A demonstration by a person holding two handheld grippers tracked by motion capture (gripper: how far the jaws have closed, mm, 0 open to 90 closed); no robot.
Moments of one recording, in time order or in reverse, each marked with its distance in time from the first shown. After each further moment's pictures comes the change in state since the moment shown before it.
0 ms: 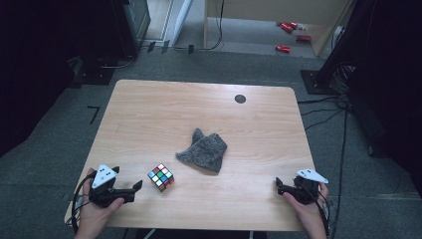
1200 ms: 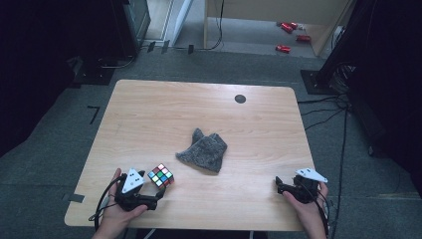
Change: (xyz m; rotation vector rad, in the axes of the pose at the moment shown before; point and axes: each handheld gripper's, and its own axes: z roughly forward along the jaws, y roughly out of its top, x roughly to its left) left arm -0.047 0.000 0.037 0.061 -0.107 0.126; right arm 0.001 0.002 0.002 -0.001 -0.010 0.011
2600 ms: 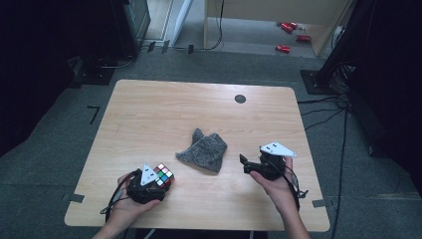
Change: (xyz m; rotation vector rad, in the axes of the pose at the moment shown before) left arm -0.007 0.009 0.031 0.116 0.046 0.052; right arm 0.106 0.093 -0.008 -0.142 0.262 -0.111
